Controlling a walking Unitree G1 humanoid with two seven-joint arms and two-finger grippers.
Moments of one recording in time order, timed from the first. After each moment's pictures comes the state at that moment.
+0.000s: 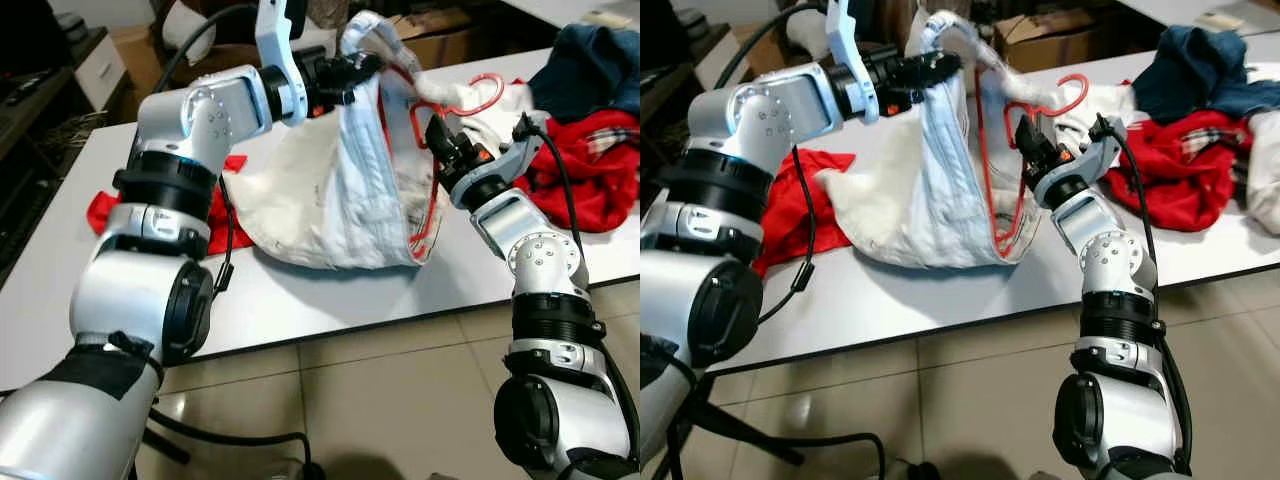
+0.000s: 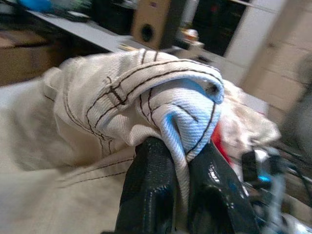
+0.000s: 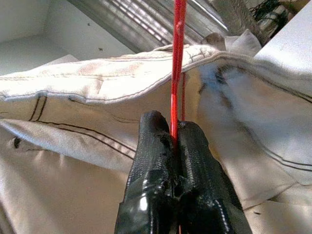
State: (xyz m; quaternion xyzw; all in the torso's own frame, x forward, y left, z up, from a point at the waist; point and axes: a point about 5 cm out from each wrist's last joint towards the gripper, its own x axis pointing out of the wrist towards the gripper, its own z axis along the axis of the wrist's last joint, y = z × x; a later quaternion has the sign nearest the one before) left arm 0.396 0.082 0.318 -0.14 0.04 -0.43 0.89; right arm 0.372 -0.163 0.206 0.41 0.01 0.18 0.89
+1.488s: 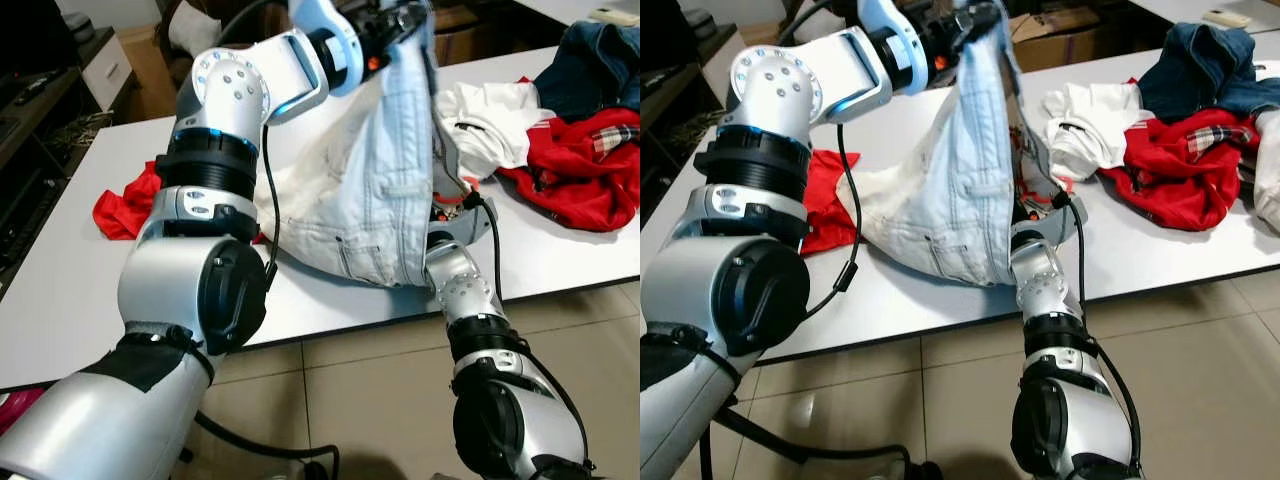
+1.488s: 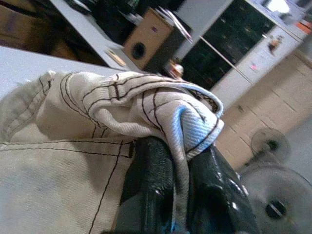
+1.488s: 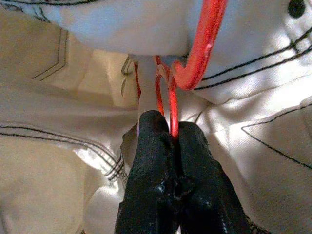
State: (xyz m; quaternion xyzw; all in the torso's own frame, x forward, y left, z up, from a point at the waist) left arm 0.392 0.040 0.347 -0.35 0.08 -0.38 0.85; right arm 0.370 -0.129 0.112 0.49 0.12 -0.04 0.86
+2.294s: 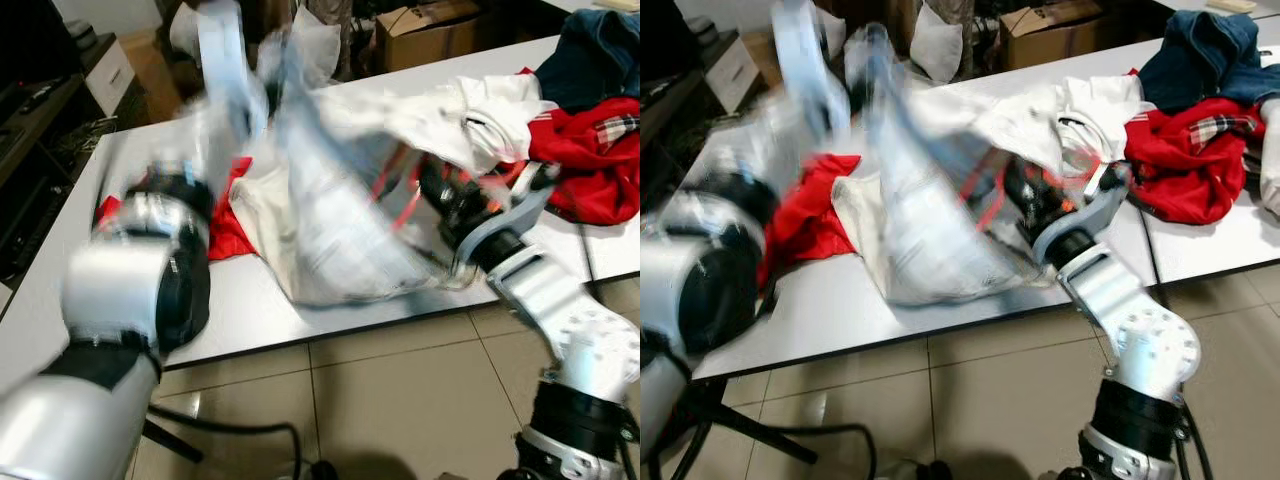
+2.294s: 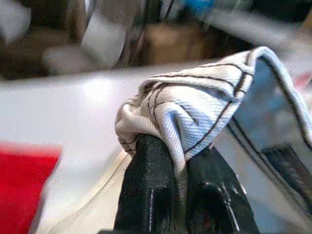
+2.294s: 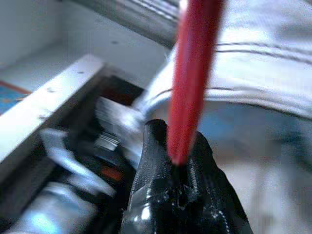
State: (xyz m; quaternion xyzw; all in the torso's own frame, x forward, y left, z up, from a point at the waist) left arm 0.424 0.134 0.231 -0.08 0.09 -0.12 0.99; right arm 0.286 -0.148 0.214 0.48 0.07 0.22 0.85
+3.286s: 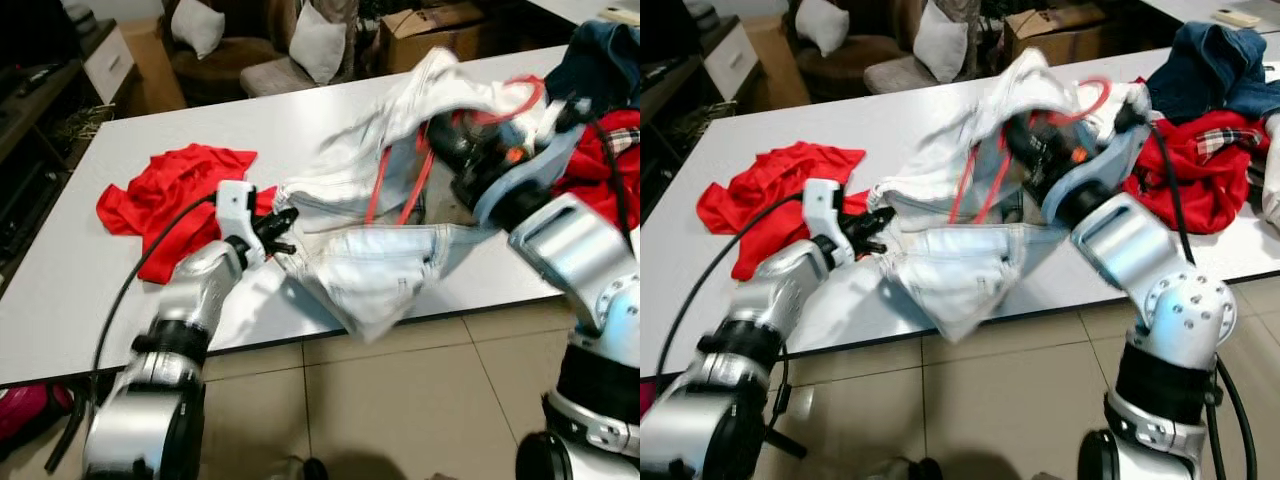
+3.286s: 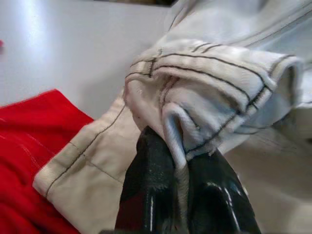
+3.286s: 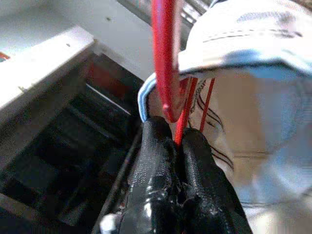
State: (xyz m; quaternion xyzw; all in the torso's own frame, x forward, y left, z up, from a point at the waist) left arm 0.356 0.143 0.123 -0.13 0.08 -0.25 0.96; right arm 0.294 -0.149 0.251 0.41 0.08 0.21 0.88
